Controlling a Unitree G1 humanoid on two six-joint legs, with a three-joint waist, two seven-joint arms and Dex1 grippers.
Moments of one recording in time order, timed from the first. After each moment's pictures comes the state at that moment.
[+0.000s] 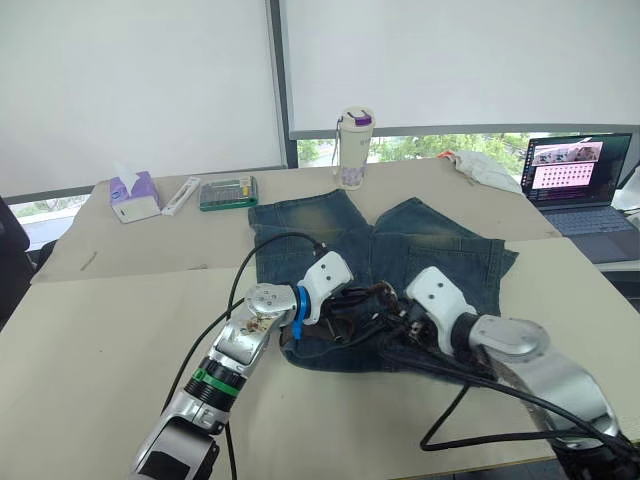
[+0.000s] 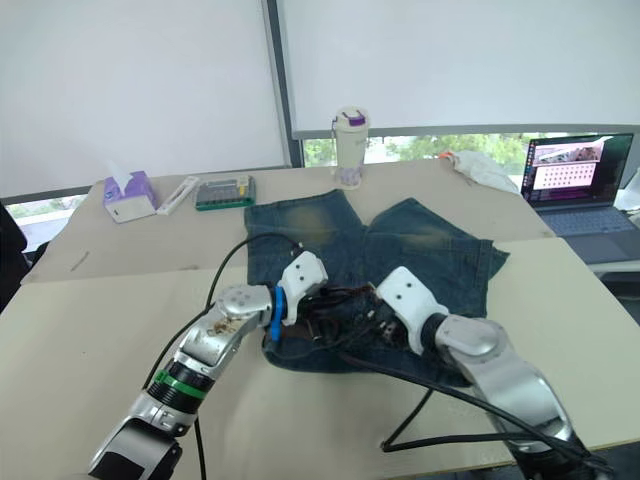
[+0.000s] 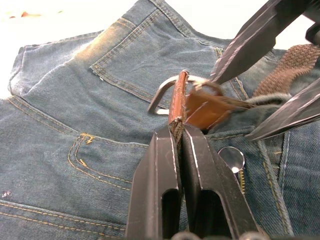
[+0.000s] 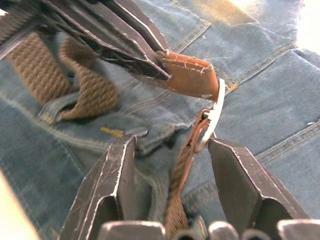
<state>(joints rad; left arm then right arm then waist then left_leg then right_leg) -0.59 0.24 -0.32 0.13 -0.10 0.29 -0.80 -0.27 -0.70 0.10 -0.64 0.22 0.91 0.58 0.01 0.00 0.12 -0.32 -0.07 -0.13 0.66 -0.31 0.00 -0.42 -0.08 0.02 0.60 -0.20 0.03</state>
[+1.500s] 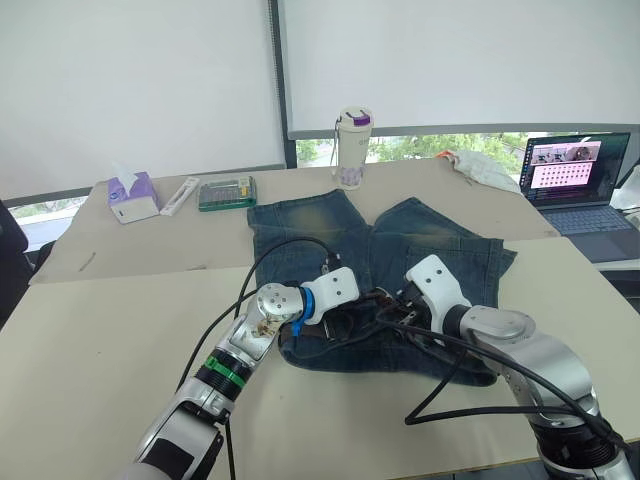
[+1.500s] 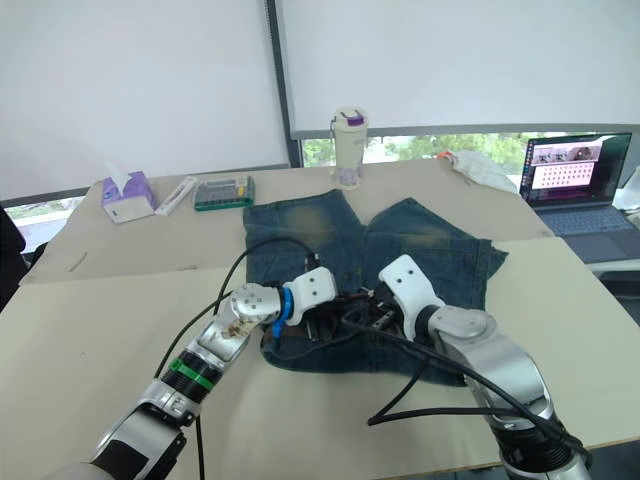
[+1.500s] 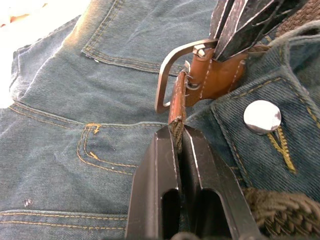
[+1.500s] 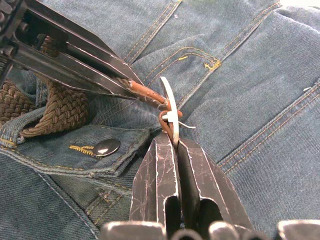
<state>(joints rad) -0.66 0.22 -0.39 0.31 0.12 0.07 -0.81 -0.36 -0.56 0.11 -0.58 0.26 1.17 0.44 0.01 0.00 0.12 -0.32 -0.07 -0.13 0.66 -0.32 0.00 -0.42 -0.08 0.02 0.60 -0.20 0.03</state>
